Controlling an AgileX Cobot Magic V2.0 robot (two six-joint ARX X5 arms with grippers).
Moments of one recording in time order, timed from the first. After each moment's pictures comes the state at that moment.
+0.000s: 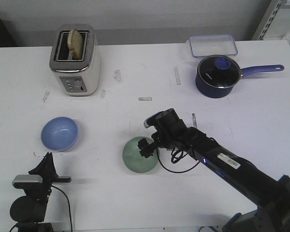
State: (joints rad) left arm 0.01 0.01 0.03 0.09 0.02 0.02; right arm 0.60 1.54 1.14 -0.50 -0.29 0.15
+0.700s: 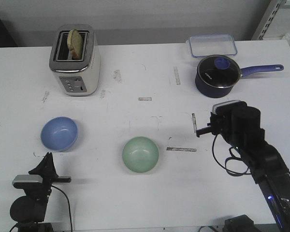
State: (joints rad) left arm 0.01 0.01 0.03 0.09 0.02 0.02; right arm 0.19 1.01 1.06 -0.63 0.00 0.00
